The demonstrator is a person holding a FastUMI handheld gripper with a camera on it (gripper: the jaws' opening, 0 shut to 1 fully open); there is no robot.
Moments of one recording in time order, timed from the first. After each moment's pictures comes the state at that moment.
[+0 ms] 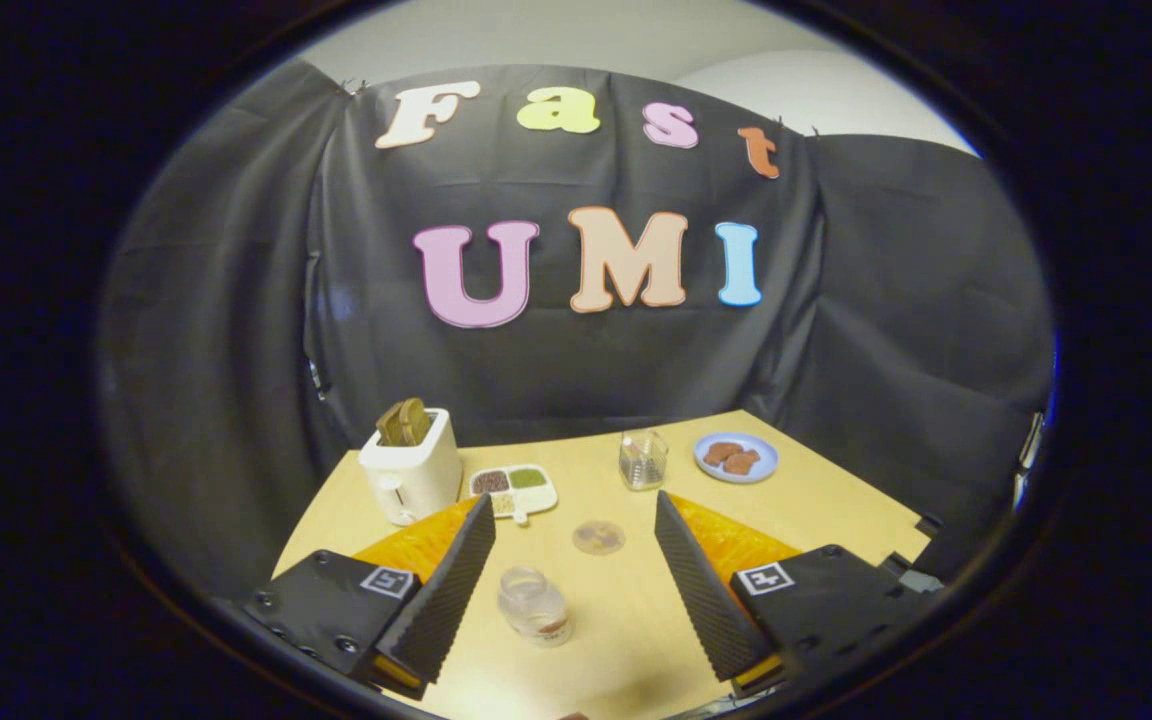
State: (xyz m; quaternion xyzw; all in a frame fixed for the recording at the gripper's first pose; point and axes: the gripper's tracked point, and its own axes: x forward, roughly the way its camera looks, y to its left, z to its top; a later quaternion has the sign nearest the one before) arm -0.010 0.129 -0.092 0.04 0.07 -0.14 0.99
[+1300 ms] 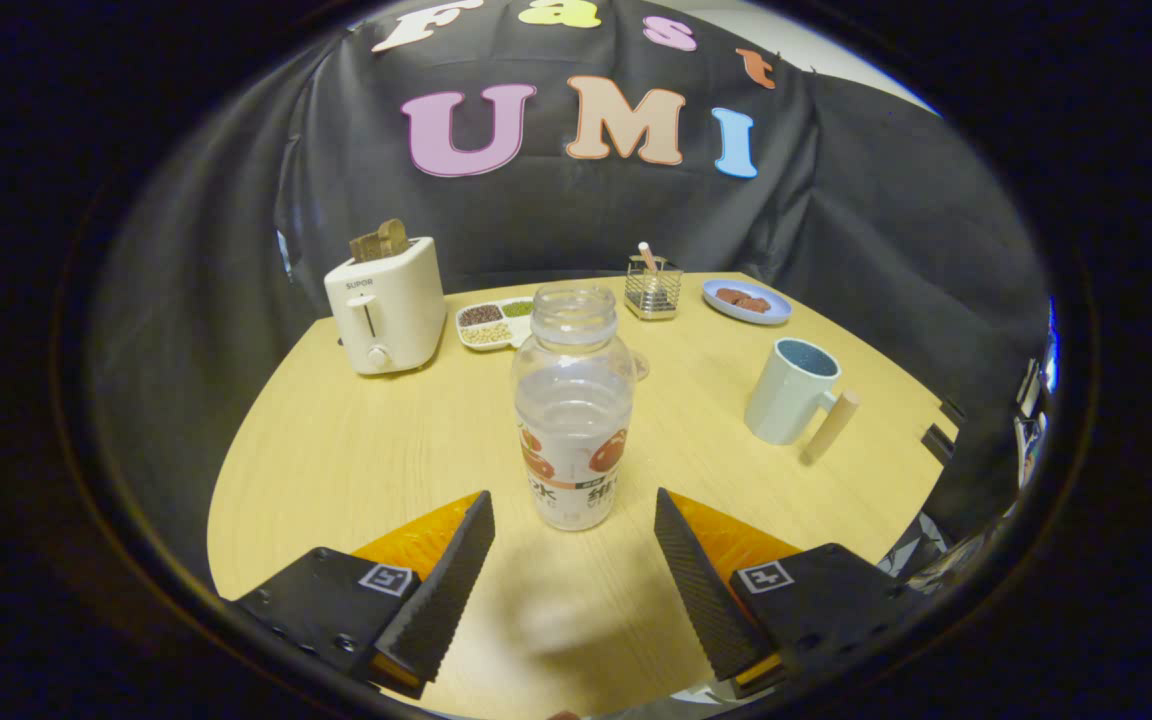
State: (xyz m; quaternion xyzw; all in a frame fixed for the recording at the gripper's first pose) arm 0.005 0.175 -0.305 0.05 0.22 -0.17 0.96
